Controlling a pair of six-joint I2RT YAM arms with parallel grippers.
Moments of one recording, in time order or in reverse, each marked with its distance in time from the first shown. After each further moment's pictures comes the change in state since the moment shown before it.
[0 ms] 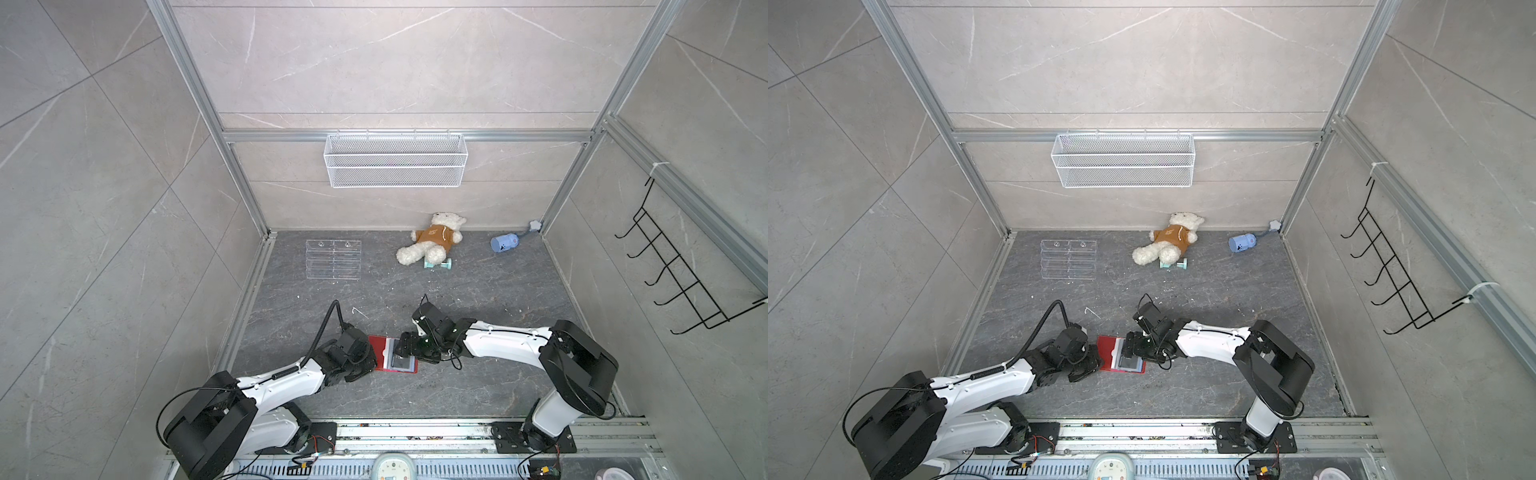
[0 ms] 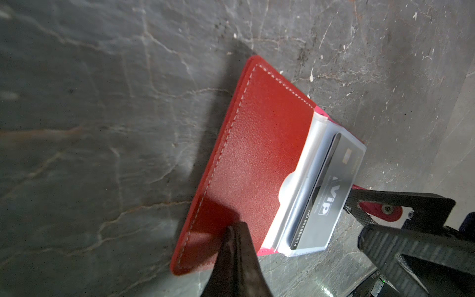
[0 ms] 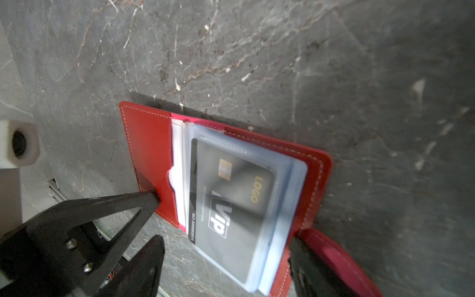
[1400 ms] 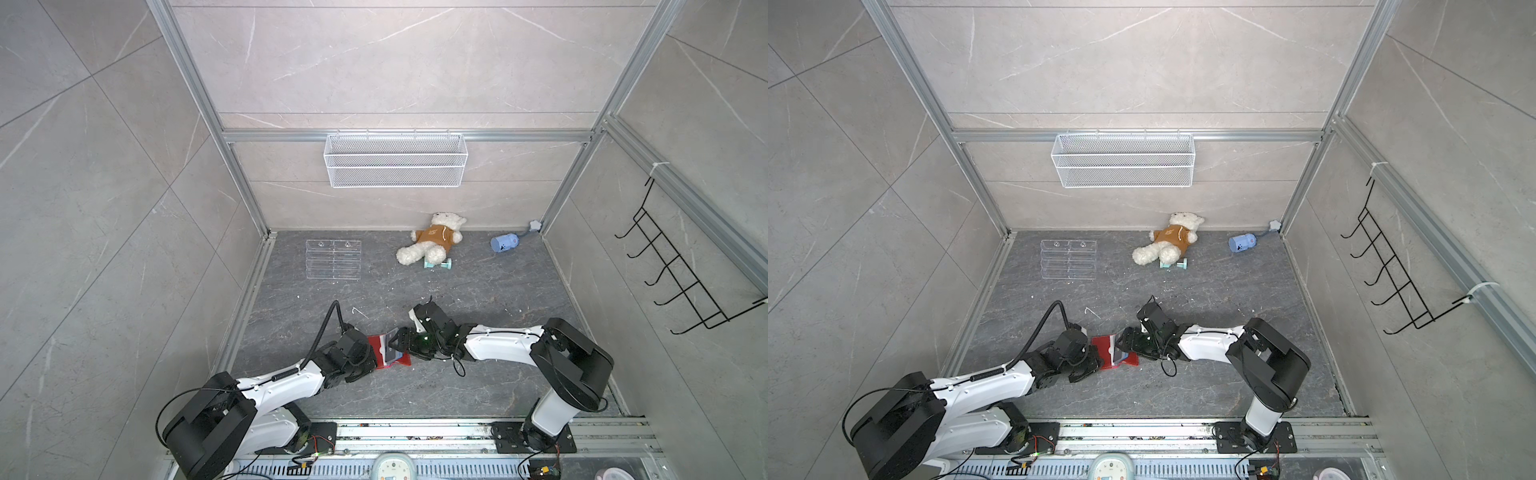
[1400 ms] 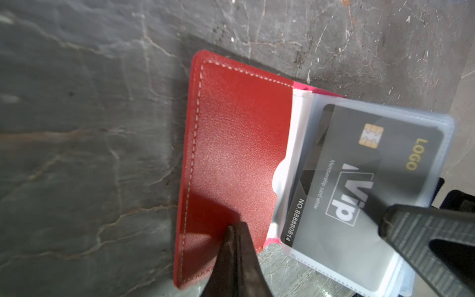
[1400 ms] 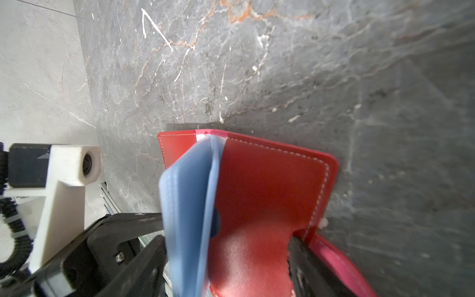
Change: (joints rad) left arm -0.017 -0.005 -0.018 0.031 -0.010 -0.018; right arm -0.020 0.026 -0.083 0.302 -0.067 0.061
